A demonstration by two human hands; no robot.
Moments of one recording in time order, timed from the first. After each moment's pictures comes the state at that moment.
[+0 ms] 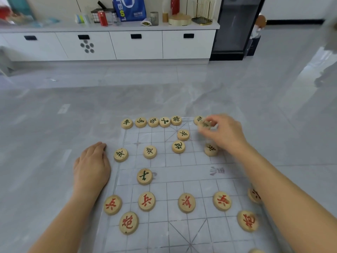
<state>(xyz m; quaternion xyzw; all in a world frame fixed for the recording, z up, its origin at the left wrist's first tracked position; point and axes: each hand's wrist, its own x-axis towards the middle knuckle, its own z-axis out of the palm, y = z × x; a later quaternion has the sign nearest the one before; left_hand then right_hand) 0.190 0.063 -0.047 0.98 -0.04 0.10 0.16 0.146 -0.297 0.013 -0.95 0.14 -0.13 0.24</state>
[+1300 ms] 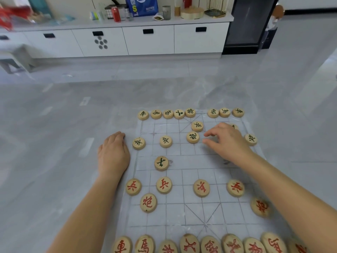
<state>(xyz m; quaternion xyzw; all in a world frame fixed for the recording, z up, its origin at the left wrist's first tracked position) 0.189 0.059 -0.044 0.98 -0.04 0.09 0.17 0.111 -0.254 0.004 -0.97 0.06 -0.05 0.24</state>
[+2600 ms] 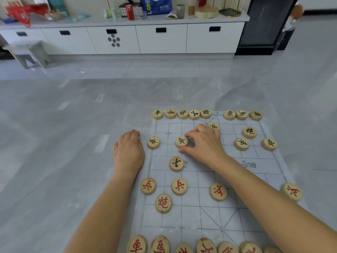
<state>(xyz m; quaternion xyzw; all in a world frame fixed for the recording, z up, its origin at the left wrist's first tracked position) 0.190 0.059 -0.047 0.98 -0.04 0.10 0.17 0.147 -0.165 -0.004 -0.99 0.00 -0.02 0.15</state>
